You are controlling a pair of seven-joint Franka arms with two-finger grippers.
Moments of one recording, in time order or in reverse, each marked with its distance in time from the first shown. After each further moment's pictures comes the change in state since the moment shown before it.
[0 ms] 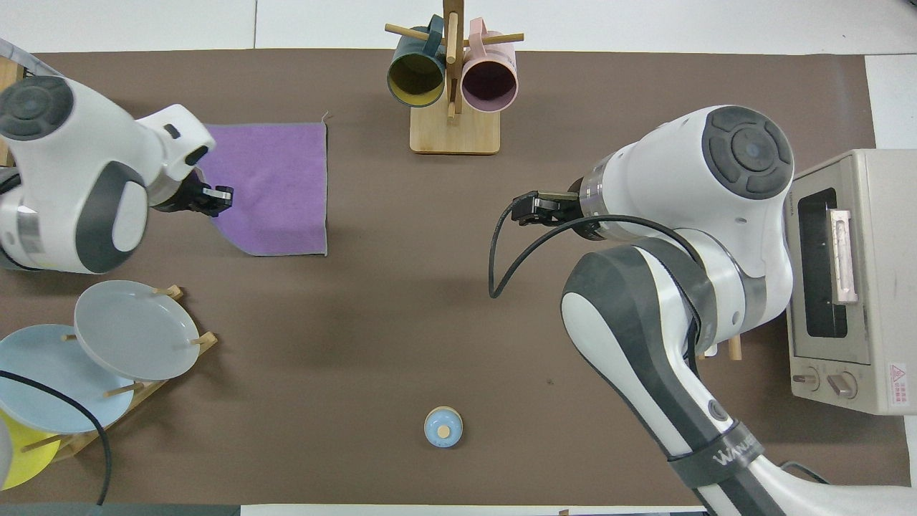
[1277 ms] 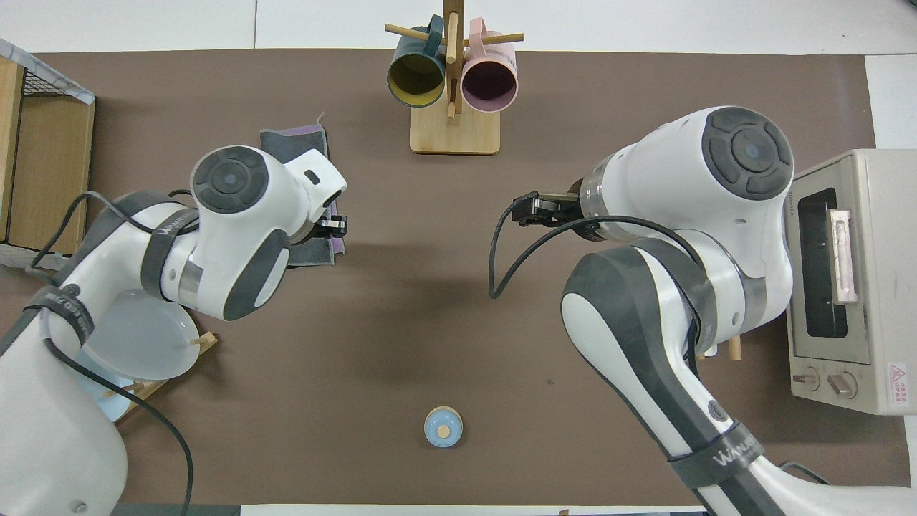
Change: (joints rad) left arm -0.052 -0.032 0.017 -0.131 -0.251 0.184 -0.030; right arm 0.000 -0.001 0.000 -0.003 0.000 0.000 0.000
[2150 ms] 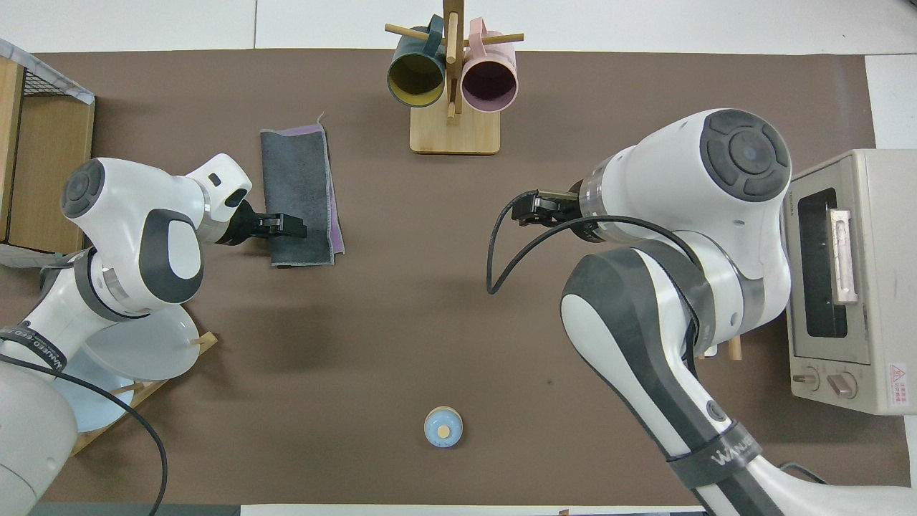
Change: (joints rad) left arm 0.077 0.082 -0.002 -0.106 -0.299 0.154 0.342; right arm 0.000 -0.001 0.001 -0.007 0.000 0.006 0.051
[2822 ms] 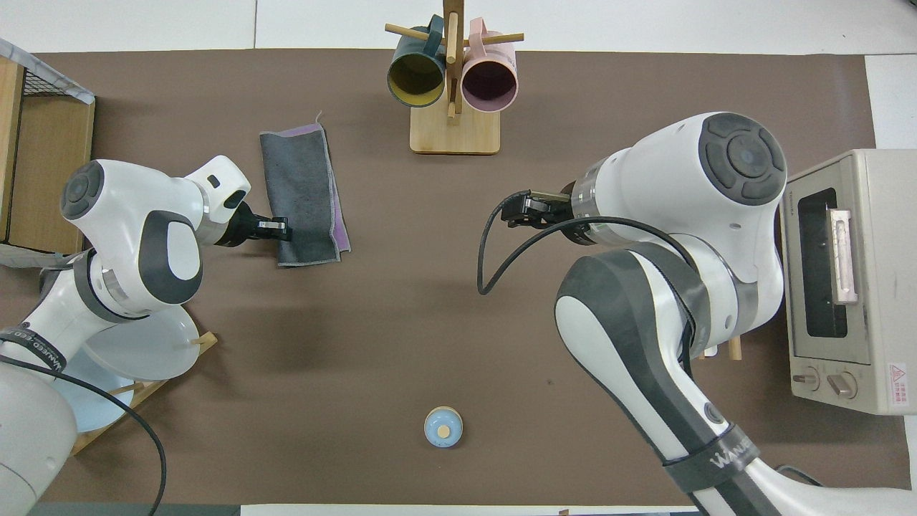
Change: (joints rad) left arm 0.004 -0.001 0.004 -0.006 -0.005 0.002 -0.005; right arm 0.000 -0.001 0.013 -0.005 0.070 0.025 0.034
